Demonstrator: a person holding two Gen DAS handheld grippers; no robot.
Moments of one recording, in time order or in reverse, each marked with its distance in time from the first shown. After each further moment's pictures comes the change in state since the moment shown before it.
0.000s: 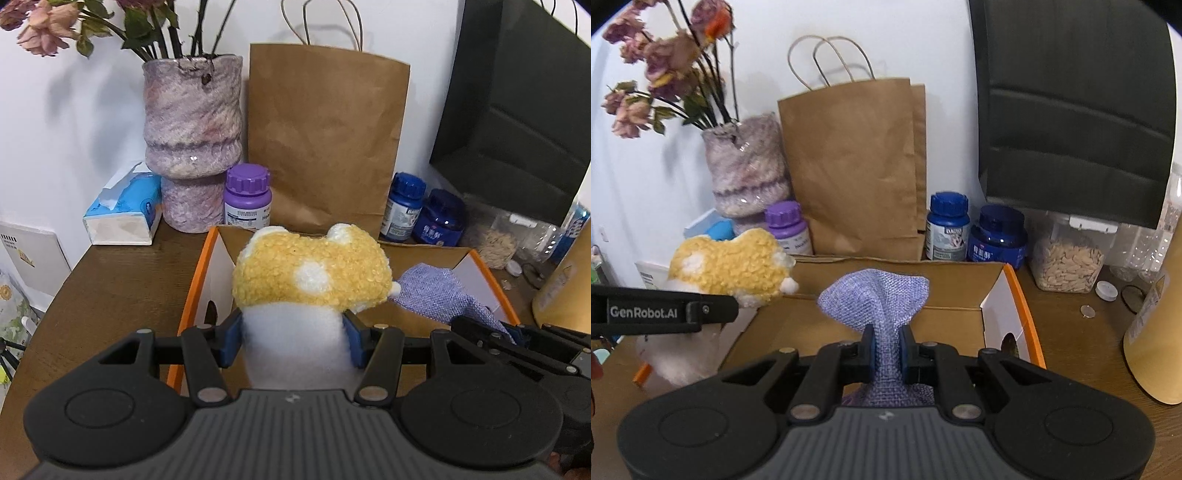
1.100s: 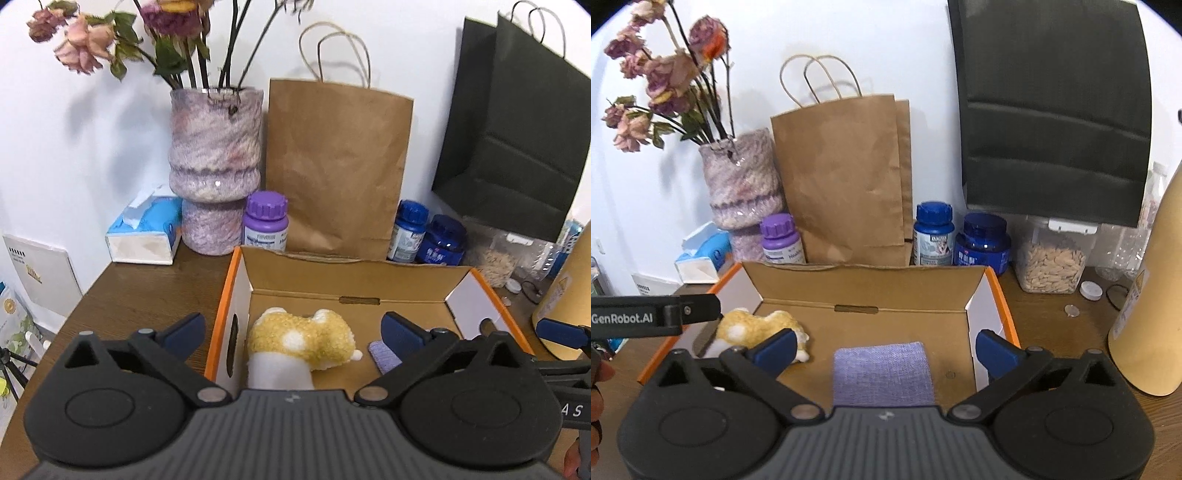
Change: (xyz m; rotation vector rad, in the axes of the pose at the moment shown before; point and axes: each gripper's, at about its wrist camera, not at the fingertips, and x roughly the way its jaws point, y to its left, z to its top) left arm -0.034 0.021 -0.014 -0.012 -0.126 -0.001; right arm -0.028 -0.005 -0.008 0.019 -0.058 -0.016
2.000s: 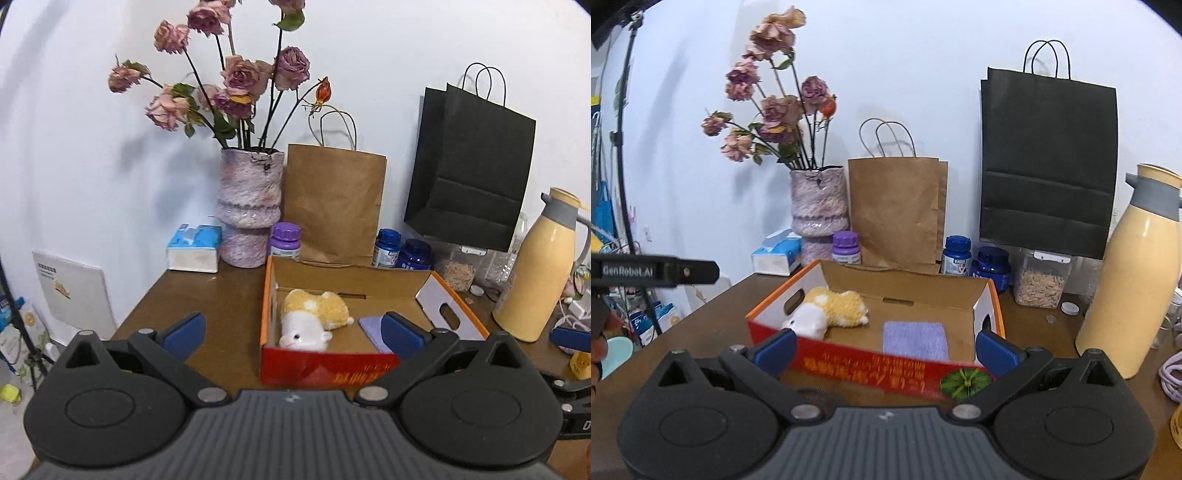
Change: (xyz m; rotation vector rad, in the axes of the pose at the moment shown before) left arm -0.164 0.029 -0.067 0.006 -0.162 -0.006; right arm -0.170 0.026 -0.066 -0.122 -0.129 0.077
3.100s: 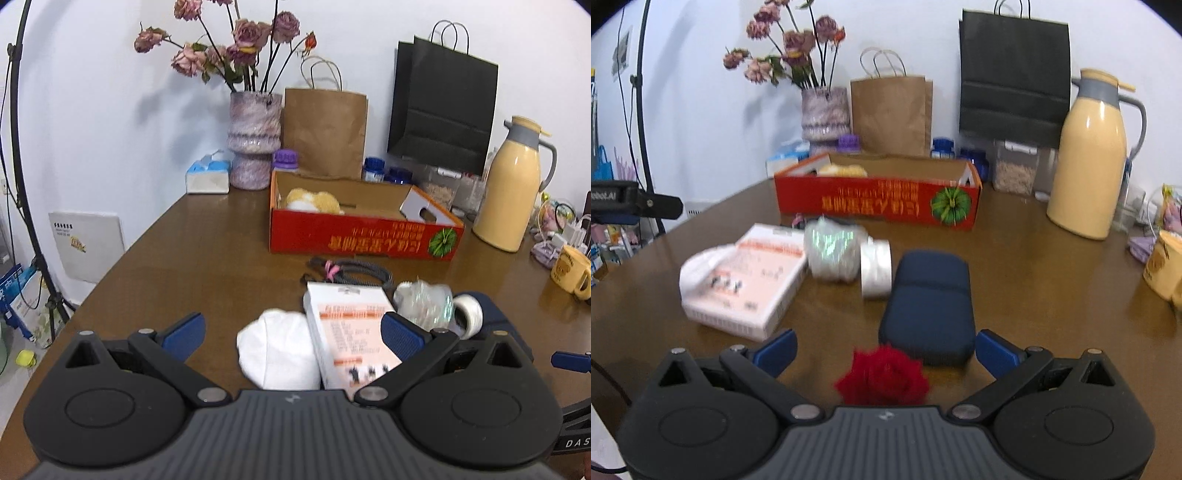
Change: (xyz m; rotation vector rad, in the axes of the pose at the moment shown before) left arm -0.100 0.002 -0.119 0.039 0.113 -0.007; right arm -0.102 0.018 -0.157 0.028 0.173 -0.031
